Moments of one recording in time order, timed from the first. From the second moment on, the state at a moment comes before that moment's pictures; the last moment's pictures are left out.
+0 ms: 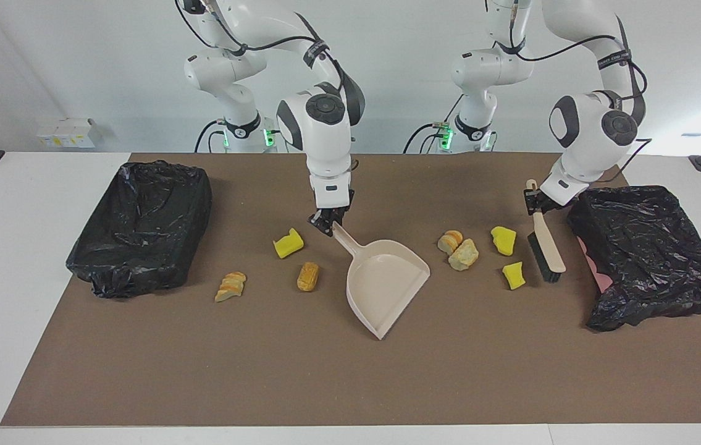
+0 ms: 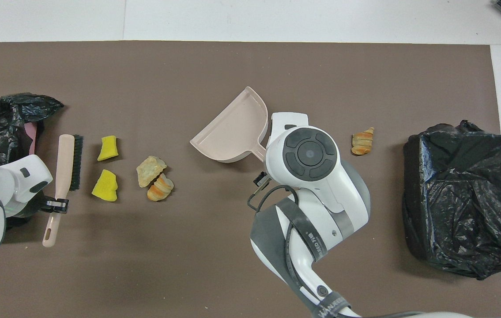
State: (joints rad) left arm 0.09 -0.05 -0.04 -2.29 -0.02 2.07 0.14; right arm 0.56 0.23 -0.02 -1.90 -0.02 2.18 -0.43
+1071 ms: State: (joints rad) left arm -0.05 -0.03 -0.06 -2.26 -0.11 1.95 -0.08; right arm 0.56 0.28 -0.01 -1.94 -0.02 2.30 -0.59
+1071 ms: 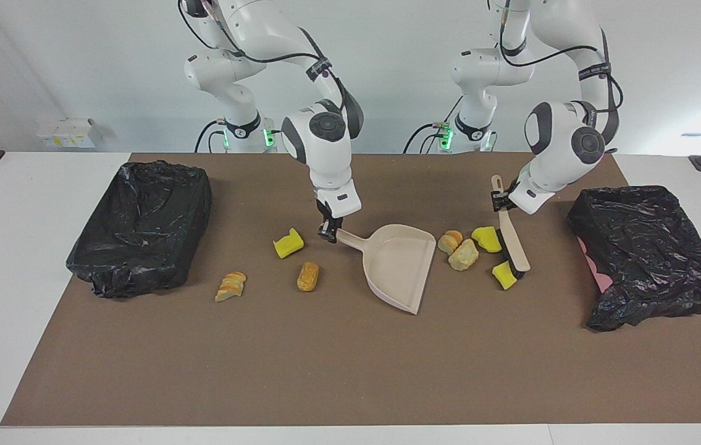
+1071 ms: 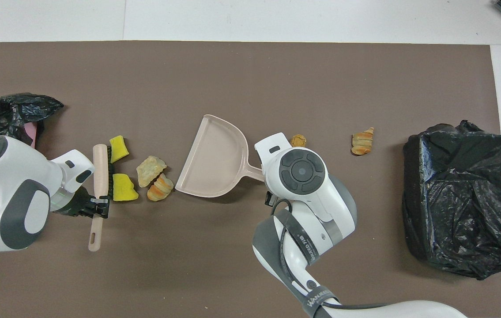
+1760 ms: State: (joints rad) left arm -0.07 -0.03 -0.06 -2.27 -0.11 1.97 -0.10; right arm 0.56 0.29 -0.01 -1.91 -0.02 2.29 -0.71
